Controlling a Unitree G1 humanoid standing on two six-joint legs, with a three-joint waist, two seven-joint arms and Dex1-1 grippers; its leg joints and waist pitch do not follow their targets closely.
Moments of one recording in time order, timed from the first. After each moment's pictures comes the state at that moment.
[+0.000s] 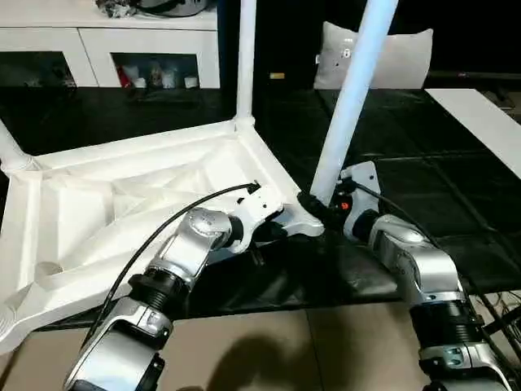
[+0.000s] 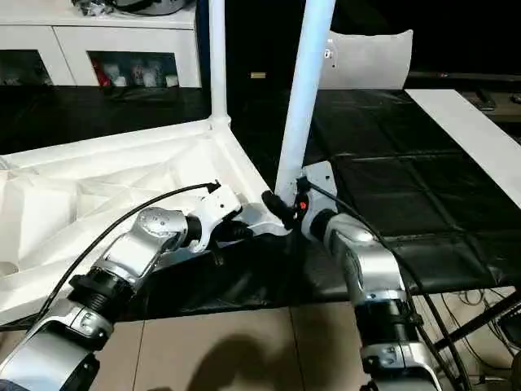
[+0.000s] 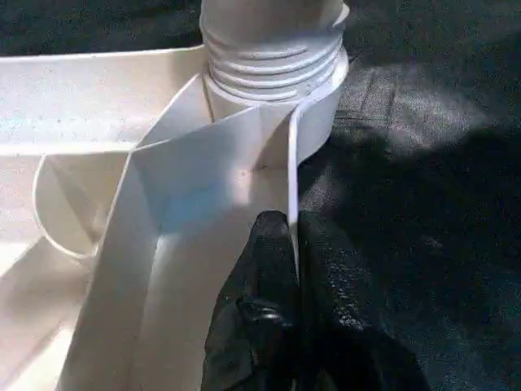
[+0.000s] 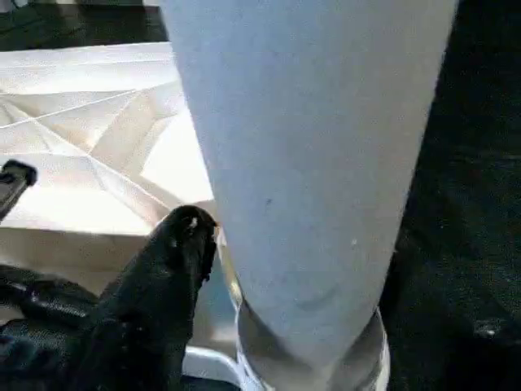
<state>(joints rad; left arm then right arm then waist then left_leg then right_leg) -0.65 0.17 -0.32 0.57 0.12 0.26 -0.83 -0.44 -0.20 -0.01 0.28 0.19 0.43 0.56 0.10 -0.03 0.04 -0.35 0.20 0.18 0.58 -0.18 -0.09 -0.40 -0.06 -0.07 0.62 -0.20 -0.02</state>
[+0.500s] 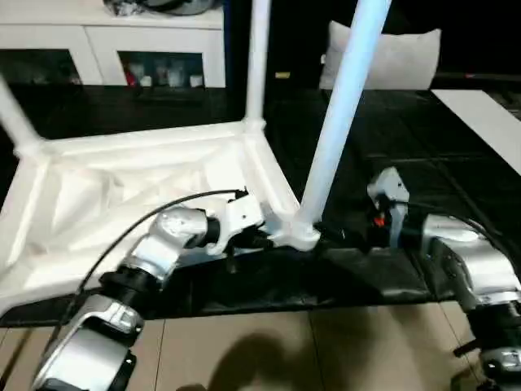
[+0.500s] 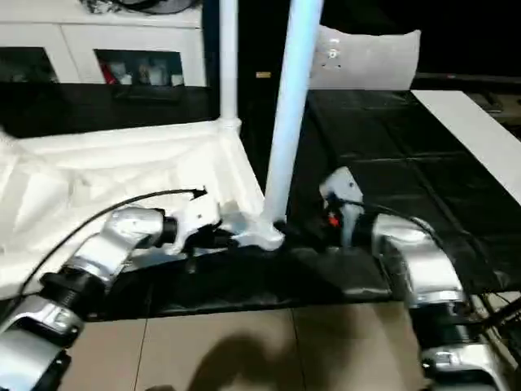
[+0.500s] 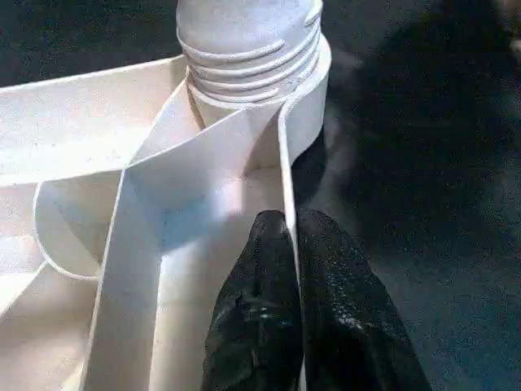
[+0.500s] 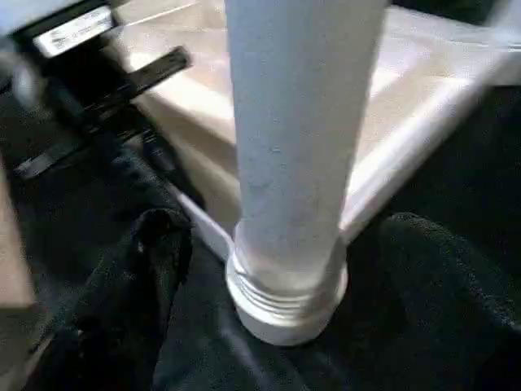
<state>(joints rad) -0.64 0.33 -0.35 0.63 0.09 -0.01 -1.11 -0.42 -0.49 0.07 0.28 0.25 0.32 1.10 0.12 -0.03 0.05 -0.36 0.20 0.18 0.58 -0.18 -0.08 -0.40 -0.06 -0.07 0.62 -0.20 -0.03</state>
